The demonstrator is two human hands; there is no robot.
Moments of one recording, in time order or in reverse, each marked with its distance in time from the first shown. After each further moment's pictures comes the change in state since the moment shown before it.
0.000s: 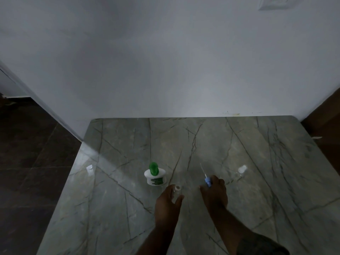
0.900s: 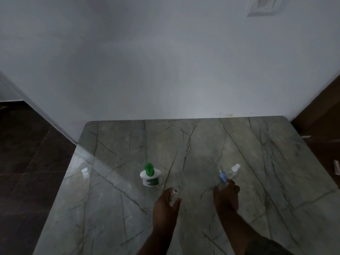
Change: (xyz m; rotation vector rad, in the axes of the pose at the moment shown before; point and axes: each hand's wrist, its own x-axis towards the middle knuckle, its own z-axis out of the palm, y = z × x) left_hand -0.013 0.000 0.004 -0.035 0.007 0.011; right_hand 0.003 0.031 -0.035 0.154 0.129 0.284
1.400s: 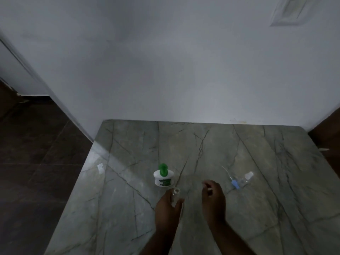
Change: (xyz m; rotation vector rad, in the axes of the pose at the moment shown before) left_hand 0.001 -0.005 -0.030 0.005 0.067 -0.059; right_hand -0.089 -0.060 0.004 0.278 -0.108 -0.446
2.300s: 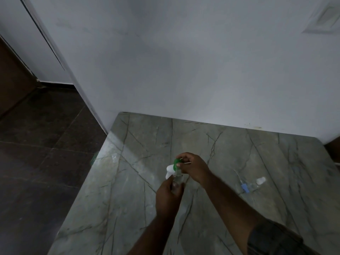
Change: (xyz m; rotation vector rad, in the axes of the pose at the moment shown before) left_hand 0.017 0.004 -0.035 -0.149 0.112 0.007; right_hand 0.050 -0.121 0.045 0.145 -0.691 -0.015
